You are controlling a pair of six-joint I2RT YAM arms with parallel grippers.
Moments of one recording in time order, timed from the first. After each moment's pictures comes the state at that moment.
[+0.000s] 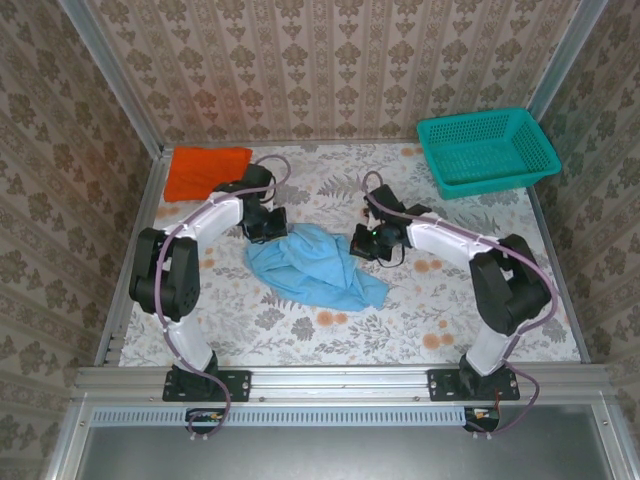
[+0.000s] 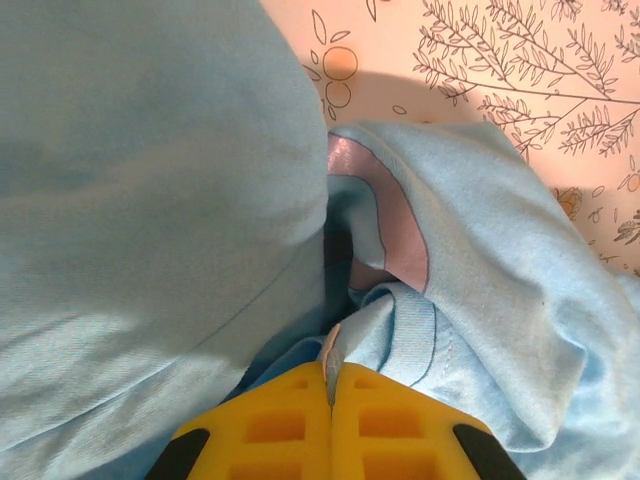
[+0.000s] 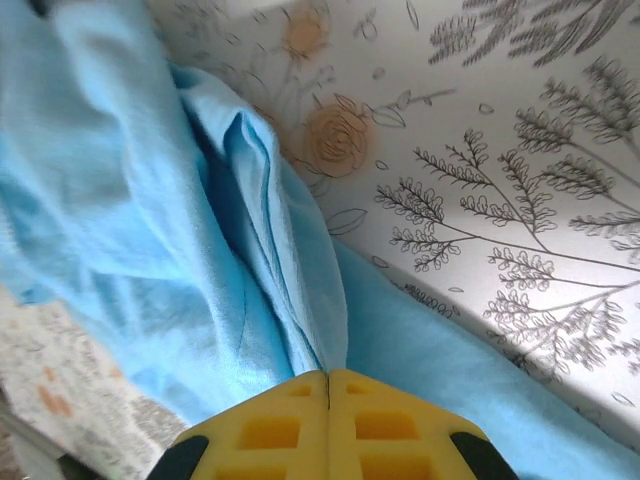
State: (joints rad) left arm -0.38 1.80 1.32 -0.75 0.27 -0.49; right arm 0.47 1.71 1.16 -0.54 -0.35 0.77
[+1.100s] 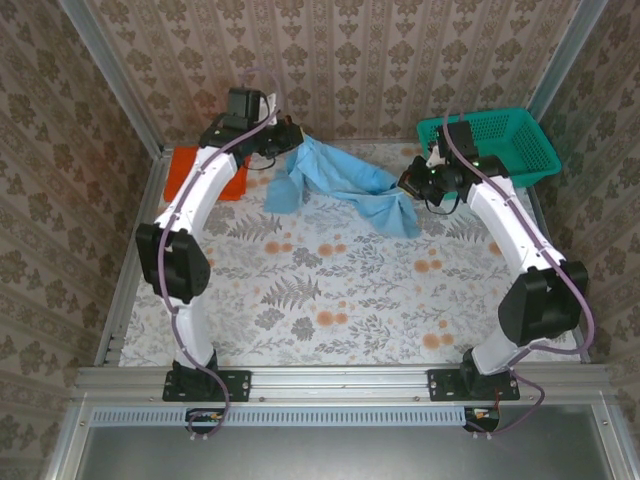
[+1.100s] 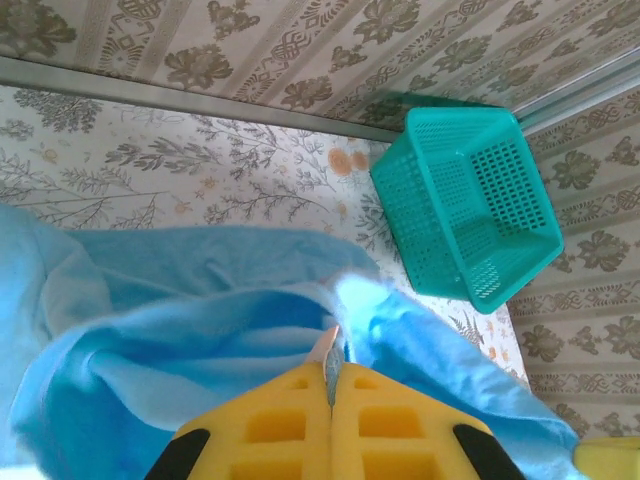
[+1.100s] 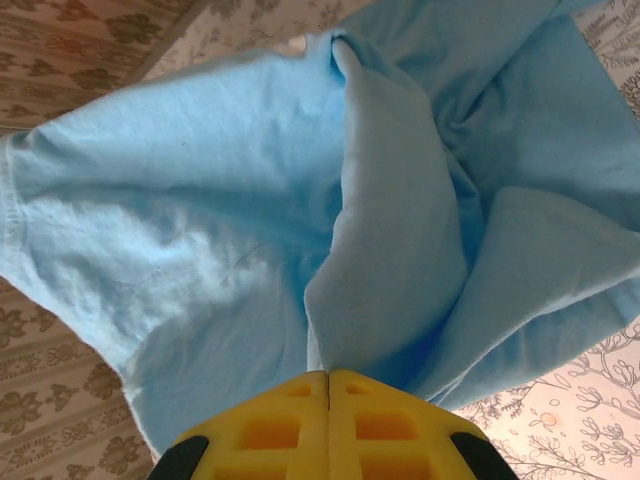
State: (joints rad) left arm -0.35 1.98 2.02 -0.64 0.49 -0.54; right arm 0.15 1.61 1.54 -0.82 -0.37 0.74
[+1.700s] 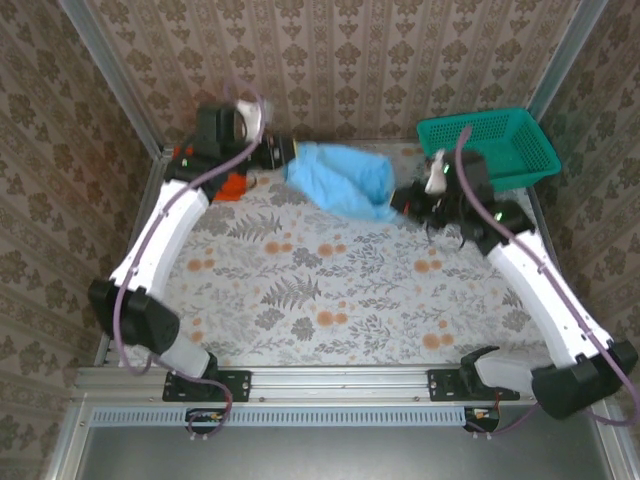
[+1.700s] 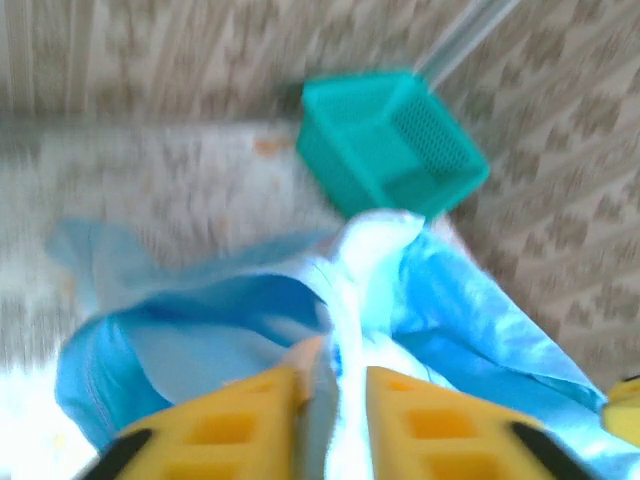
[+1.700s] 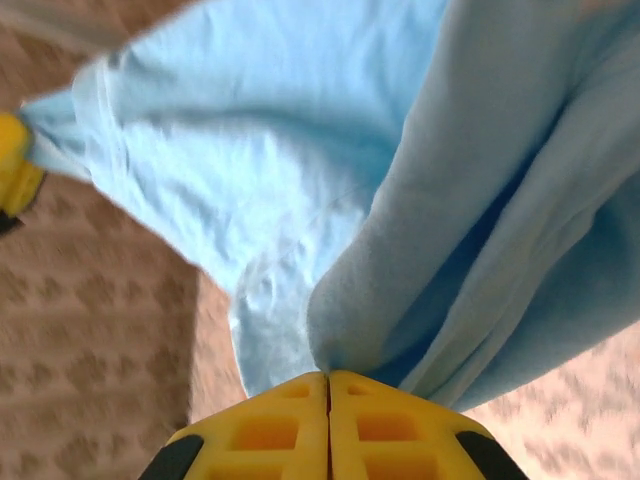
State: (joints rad) left arm -0.37 1.49 1.52 -0.57 0.55 -0.34; right arm 0.37 1.16 1.19 -0.73 -0.35 0.77
